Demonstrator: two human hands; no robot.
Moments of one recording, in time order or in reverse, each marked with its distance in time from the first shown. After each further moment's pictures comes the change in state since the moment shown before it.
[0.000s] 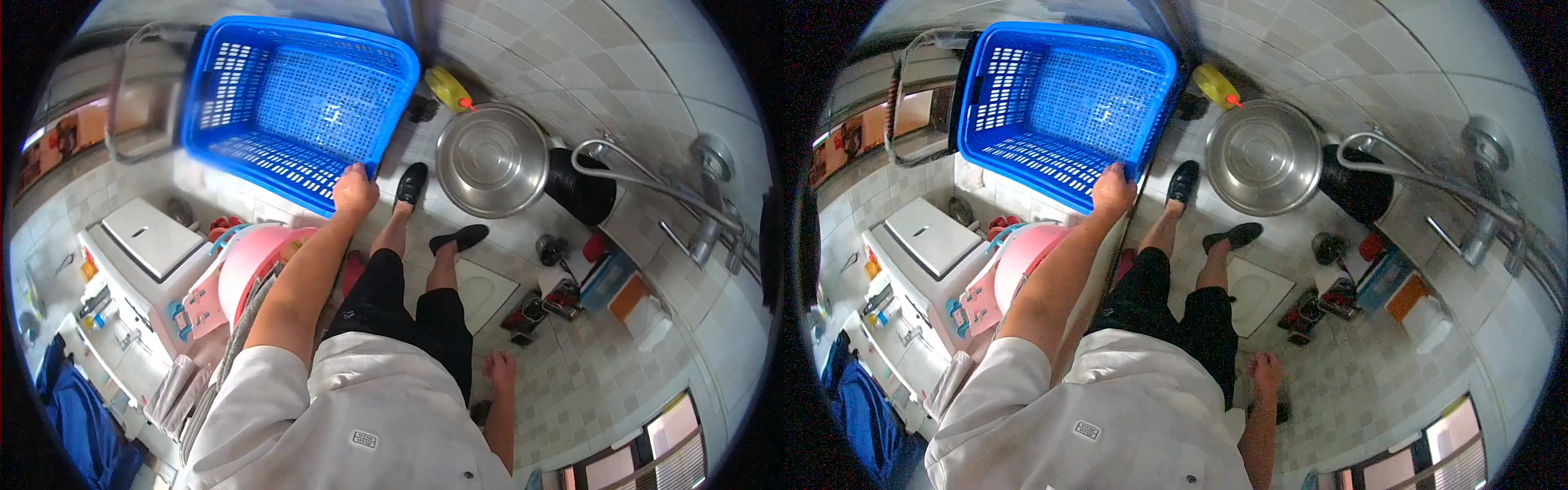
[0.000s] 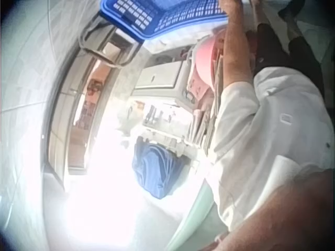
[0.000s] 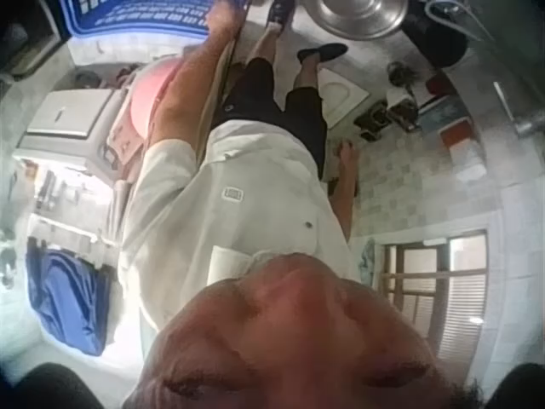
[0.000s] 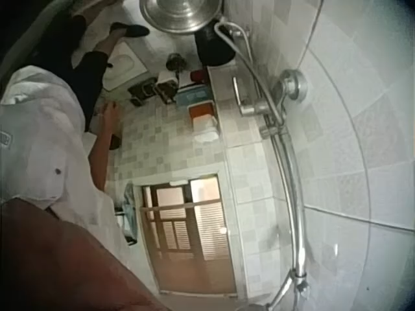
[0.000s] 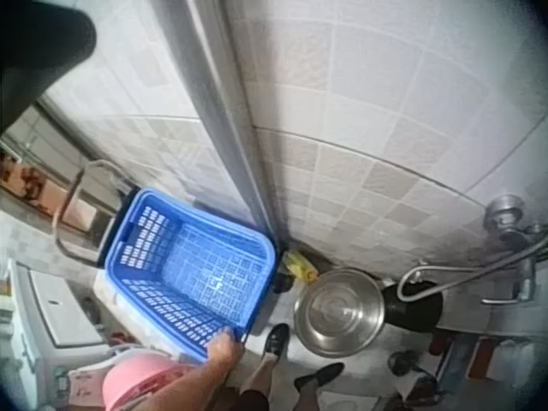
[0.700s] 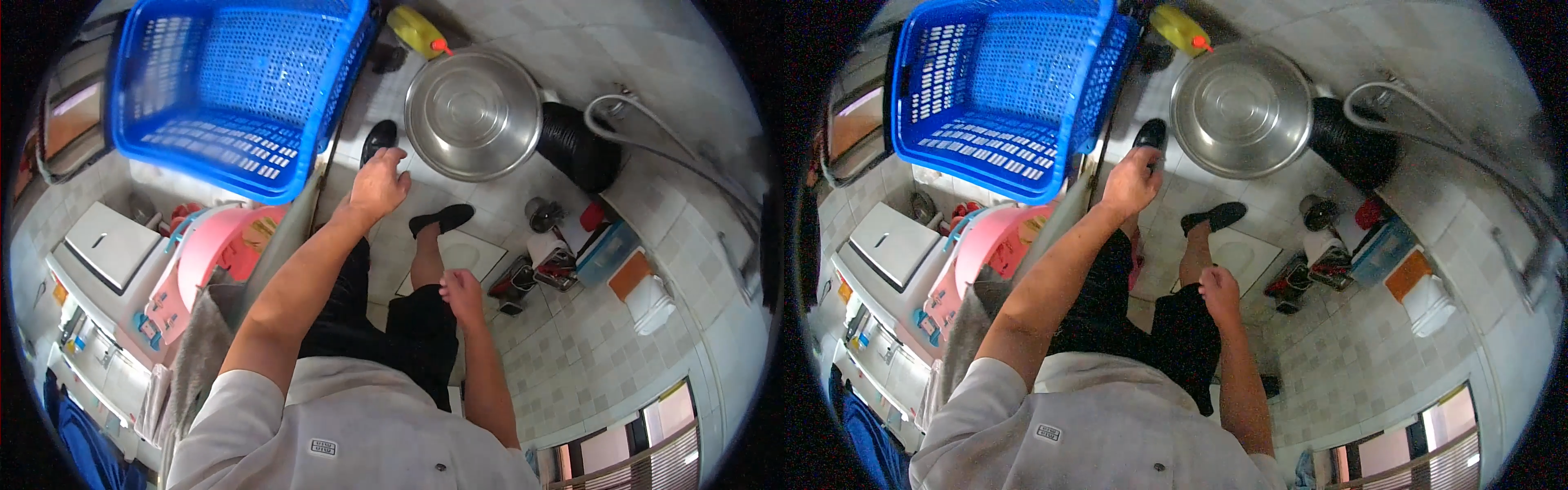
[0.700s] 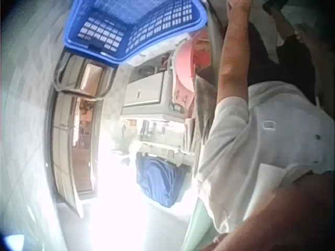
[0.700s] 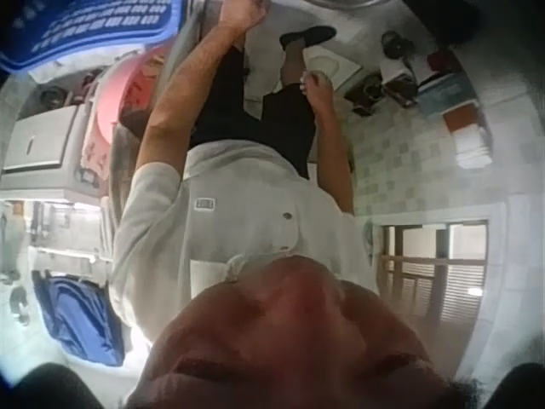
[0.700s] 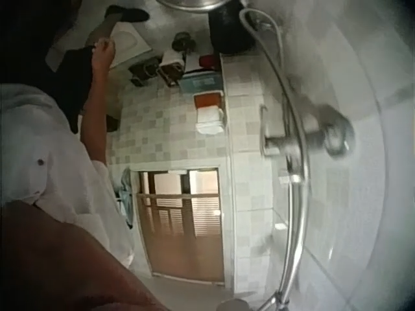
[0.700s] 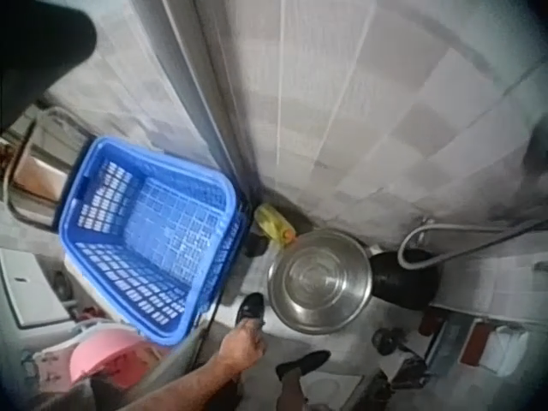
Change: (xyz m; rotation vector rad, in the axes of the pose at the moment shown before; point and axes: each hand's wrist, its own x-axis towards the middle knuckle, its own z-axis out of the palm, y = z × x) left_hand -0.034 0.069 0.089 -0.336 -0.148 0.314; right_hand 0.083 -0.084 0.130 -0.155 -0.268 -0.216
